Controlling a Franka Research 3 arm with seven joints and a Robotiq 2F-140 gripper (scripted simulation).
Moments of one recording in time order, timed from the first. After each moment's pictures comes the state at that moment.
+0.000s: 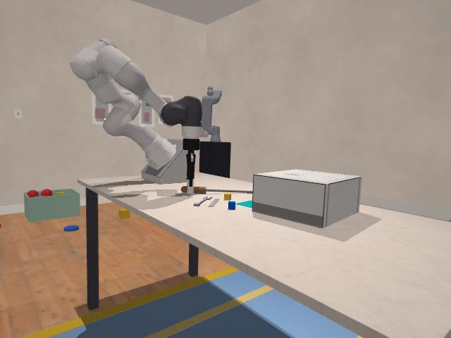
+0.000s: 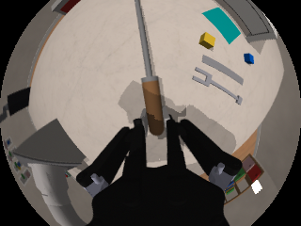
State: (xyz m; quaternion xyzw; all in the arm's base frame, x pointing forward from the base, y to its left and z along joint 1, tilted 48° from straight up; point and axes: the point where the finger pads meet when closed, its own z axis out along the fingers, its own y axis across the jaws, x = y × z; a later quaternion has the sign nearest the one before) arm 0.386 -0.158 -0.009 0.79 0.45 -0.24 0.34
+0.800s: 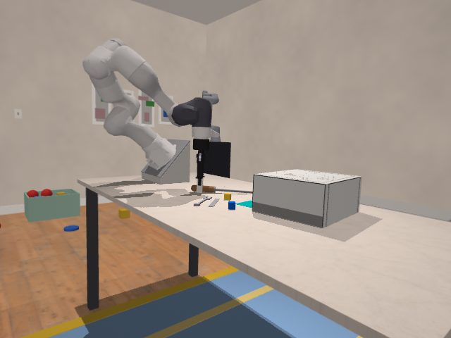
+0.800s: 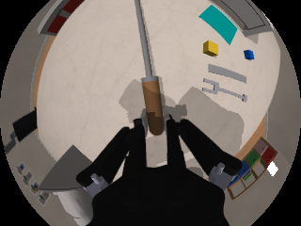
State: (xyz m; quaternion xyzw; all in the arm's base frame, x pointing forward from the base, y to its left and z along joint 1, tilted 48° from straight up) arm 0.386 -0.121 -0.049 0.83 0.37 -0.20 0.36
